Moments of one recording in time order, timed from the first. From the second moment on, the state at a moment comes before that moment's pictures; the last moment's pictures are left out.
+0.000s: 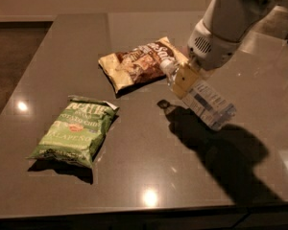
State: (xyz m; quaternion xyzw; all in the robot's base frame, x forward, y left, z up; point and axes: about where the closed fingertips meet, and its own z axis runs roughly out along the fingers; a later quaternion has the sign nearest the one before) arm 0.501 -0.117 0.913 -0.34 0.93 0.11 0.09
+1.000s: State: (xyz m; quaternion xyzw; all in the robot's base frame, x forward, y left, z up) arm 0.517 -0.108 0.985 -0.32 0.85 0.23 0.35
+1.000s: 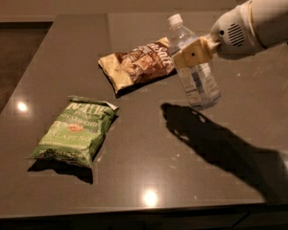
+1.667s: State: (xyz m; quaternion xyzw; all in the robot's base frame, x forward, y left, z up) arm 0.528 -0.110 0.988 -0.28 0.79 0.25 0.48
